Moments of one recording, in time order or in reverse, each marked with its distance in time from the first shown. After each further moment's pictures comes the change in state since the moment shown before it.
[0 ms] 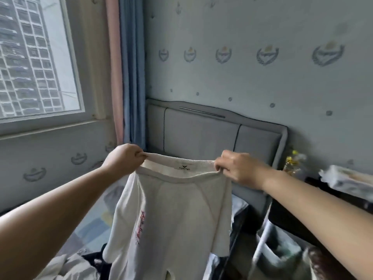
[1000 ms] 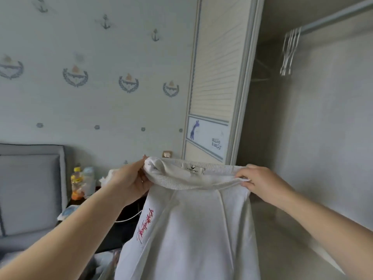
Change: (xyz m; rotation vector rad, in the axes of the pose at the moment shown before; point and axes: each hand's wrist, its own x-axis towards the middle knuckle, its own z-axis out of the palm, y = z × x) left_hand -0.251 0.619 0.115 -1.785 -1.381 -0.148; right_hand -0.666 0.150 -0.175 -0.191 0.181 1.140
